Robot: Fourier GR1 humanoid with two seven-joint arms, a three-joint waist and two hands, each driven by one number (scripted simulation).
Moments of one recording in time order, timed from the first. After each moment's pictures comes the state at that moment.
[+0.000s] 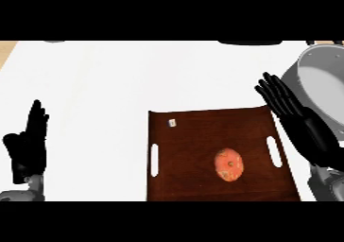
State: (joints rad) left arm -0.03 0.33 -0.03 -1.45 0.08 0.42 0.04; right arm -0.18 -0.46 0.23 -1.66 -0.39 0.12 -0.19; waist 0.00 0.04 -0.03
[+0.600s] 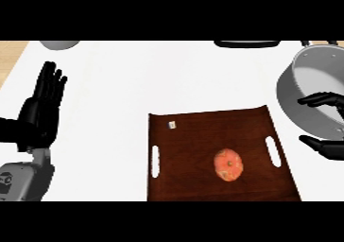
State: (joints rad) left arm -0.21 0.31 -0.03 -1.54 0.21 0.27 0.00; right arm -0.19 -0.70 0.05 -1.44 -0.22 0.31 -0.48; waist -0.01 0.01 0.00
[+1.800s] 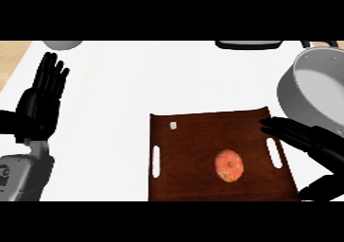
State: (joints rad) left arm -0.27 0.29 0.01 -1.54 0.23 0.19 0.03; right arm -0.08 -0.76 0.26 -1.68 0.40 0.28 -0.42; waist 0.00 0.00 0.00
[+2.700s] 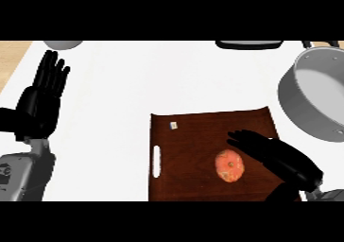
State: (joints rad) left arm -0.28 0.25 0.06 -1.55 0.18 0.15 0.06; right arm -0.06 -0.50 0.34 -1.63 0.69 0.31 -0.33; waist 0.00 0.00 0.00
